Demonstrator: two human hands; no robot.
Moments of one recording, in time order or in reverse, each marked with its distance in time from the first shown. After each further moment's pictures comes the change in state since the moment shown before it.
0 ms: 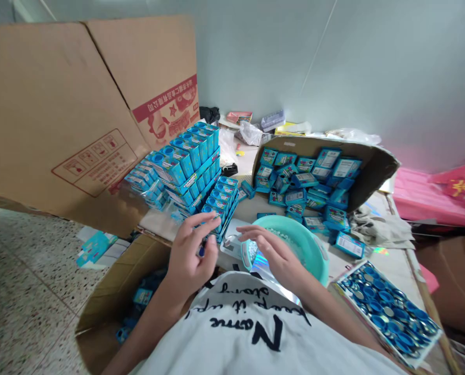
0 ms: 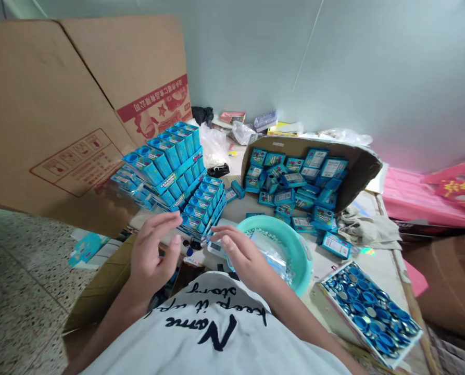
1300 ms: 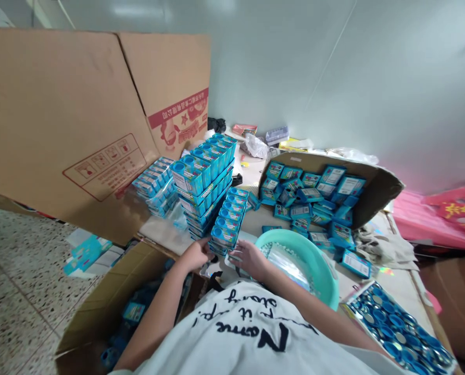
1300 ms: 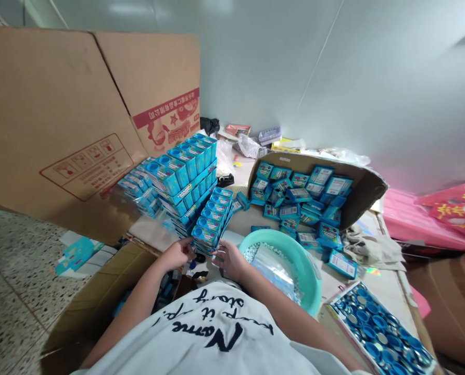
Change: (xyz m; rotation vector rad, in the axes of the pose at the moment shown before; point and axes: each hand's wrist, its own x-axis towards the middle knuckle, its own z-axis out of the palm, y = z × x) left_hand -0.051 -0.188 0.042 -0.321 -0.516 -0.779; right_hand 0.073 0.130 0.064 0.777 0.197 0.702
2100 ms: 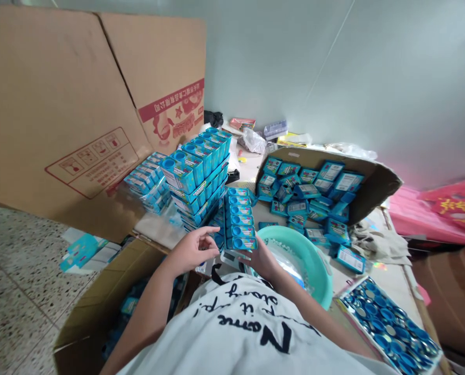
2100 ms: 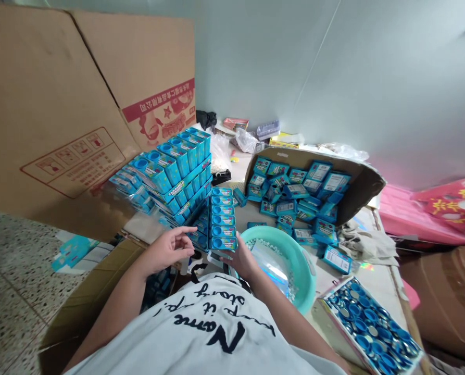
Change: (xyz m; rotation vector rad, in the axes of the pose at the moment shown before) left_hand -0.039 0.092 -0.012 -0.207 -0.141 0.143; right_hand -0.008 -0.010 -0.042 0.100 0.032 -0.026
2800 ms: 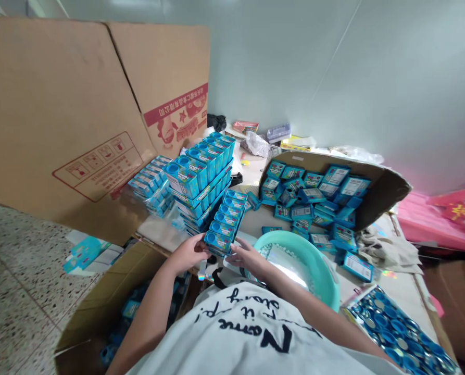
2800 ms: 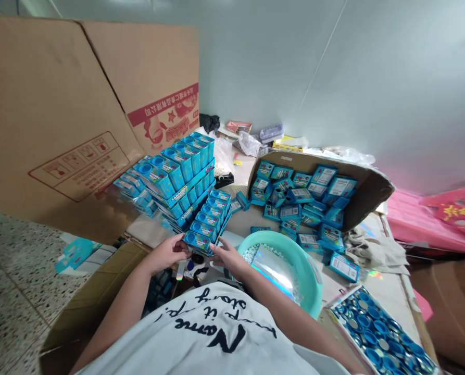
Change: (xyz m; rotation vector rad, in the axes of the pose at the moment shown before) left_hand 0.015 -0.047 -0.025 0.037 -0.009 -0.061; right_hand 0.014 0.008 0.031 -0.372 -0.119 -0.047
